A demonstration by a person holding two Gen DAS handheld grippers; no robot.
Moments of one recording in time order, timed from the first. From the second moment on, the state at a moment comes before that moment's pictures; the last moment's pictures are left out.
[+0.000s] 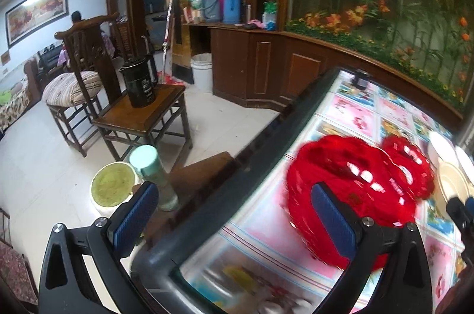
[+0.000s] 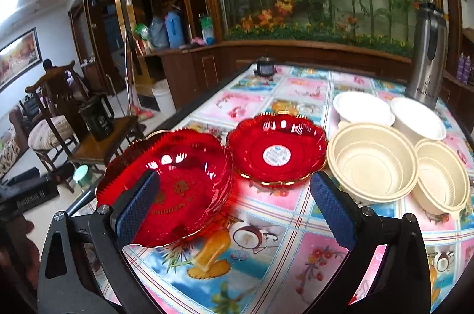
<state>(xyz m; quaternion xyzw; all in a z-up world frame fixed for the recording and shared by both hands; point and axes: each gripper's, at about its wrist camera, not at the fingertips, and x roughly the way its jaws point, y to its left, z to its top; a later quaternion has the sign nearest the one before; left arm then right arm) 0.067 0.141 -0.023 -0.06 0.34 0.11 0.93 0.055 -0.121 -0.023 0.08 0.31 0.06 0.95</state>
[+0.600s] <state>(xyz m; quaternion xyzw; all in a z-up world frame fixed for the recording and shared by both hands) 0.118 0.131 -0.071 -0.07 0.47 0.10 0.87 0.118 -0.114 -0.064 0.14 0.43 0.07 0.89</state>
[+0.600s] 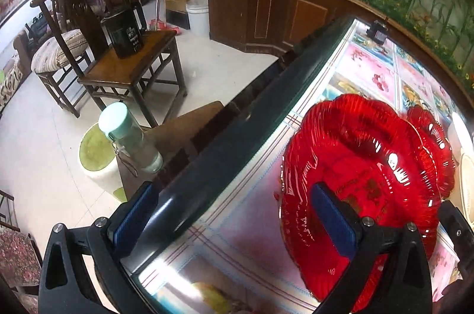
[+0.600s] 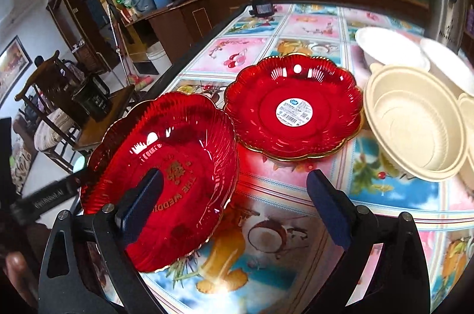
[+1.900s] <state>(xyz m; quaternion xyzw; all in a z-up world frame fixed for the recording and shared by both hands) 0.131 0.101 -0.088 -0.04 0.48 0.09 0.87 0.143 -0.111 -0.097 0.18 0.46 0.09 0.86</state>
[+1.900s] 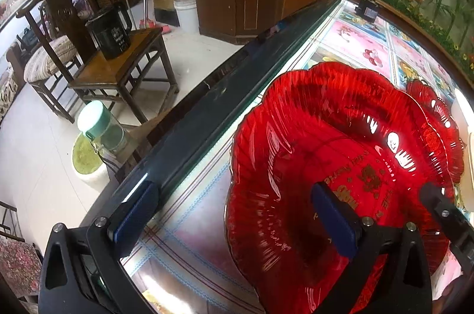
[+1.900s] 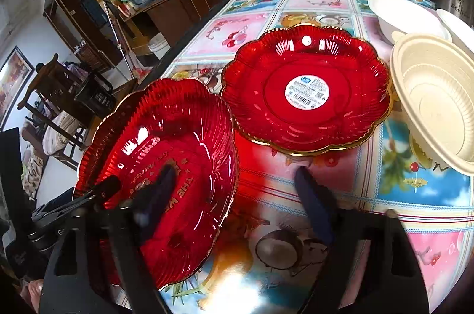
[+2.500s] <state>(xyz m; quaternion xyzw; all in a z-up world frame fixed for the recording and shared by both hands) 0.111 0.091 -0.073 -0.03 0.46 0.04 0.89 0.127 -0.107 -0.101 0.20 0.46 0.12 0.86</state>
